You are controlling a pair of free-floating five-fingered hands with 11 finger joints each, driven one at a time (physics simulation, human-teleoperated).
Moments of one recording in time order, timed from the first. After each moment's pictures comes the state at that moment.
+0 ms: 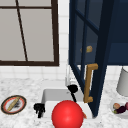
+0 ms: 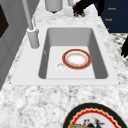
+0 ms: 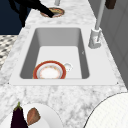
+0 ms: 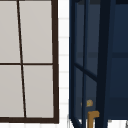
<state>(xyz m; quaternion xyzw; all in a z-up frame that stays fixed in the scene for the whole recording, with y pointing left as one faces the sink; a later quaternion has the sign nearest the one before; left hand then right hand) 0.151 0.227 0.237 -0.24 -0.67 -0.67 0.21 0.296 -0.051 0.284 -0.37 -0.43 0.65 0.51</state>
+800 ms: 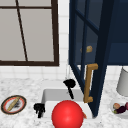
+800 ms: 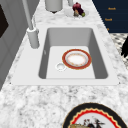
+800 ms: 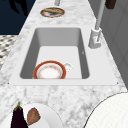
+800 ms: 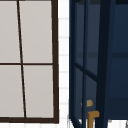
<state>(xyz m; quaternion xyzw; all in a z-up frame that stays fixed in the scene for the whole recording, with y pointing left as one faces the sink) 0.151 0.227 0.237 -0.24 -0.67 -0.67 0.21 0.229 -0.028 0.402 -0.35 -0.44 0.65 0.51</state>
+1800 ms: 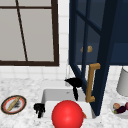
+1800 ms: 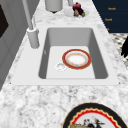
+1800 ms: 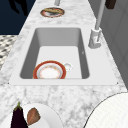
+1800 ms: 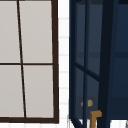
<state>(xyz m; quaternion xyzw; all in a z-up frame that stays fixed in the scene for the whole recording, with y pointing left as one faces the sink) 0.151 0.227 0.237 -0.24 -0.67 -0.67 0.21 0.121 -0.068 0.509 -0.28 -0.51 0.64 0.49</state>
